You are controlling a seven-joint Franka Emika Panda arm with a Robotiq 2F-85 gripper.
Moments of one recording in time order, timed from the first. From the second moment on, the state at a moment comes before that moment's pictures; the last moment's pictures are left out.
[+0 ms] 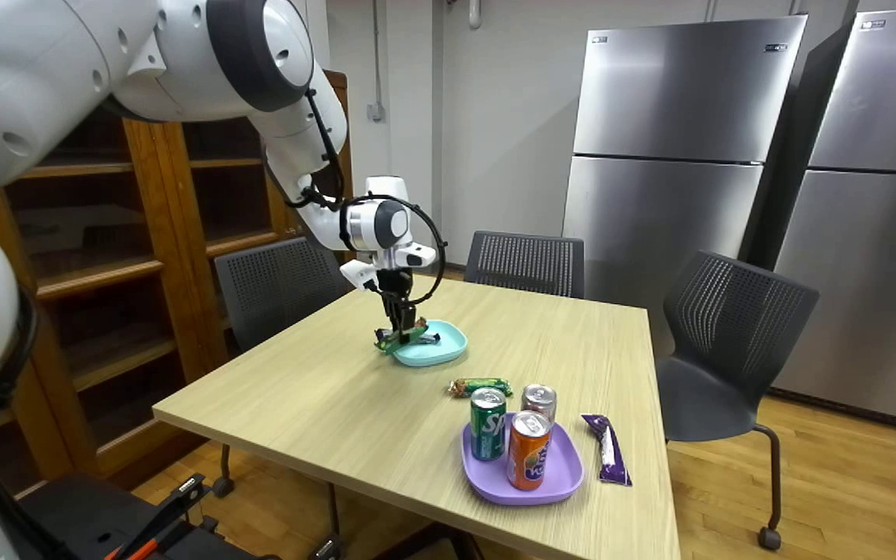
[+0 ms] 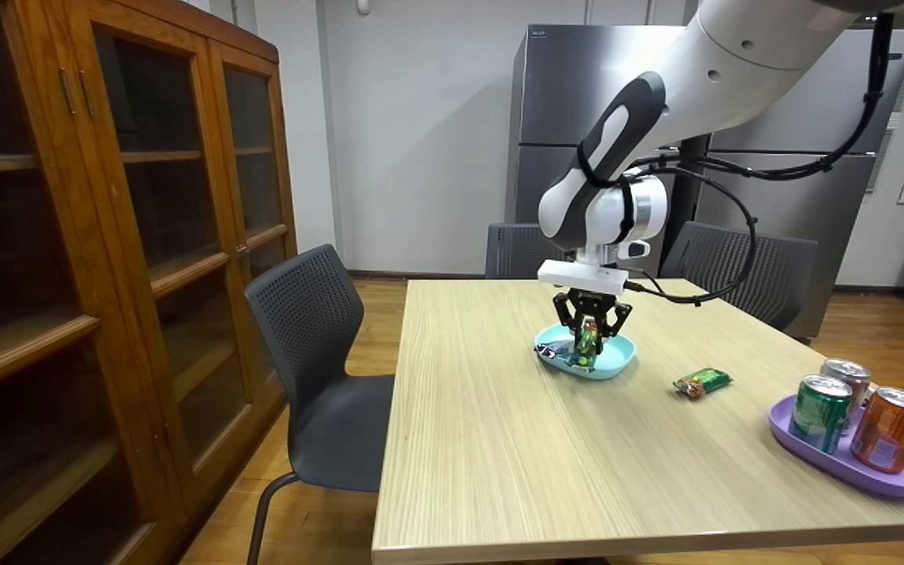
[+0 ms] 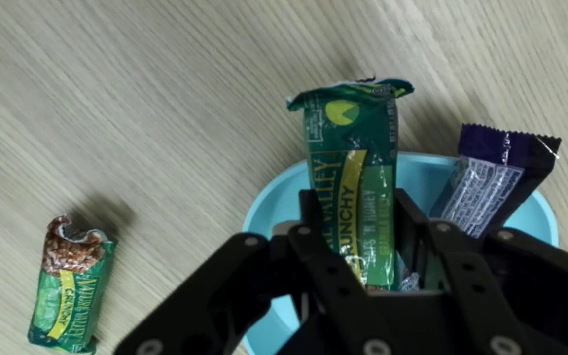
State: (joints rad) arm 0.23 0.95 -0.13 -1.44 0.01 2.39 0.75
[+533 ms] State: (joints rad) arm 0.22 1.02 -0.14 -1.31 0.02 2.34 0.89
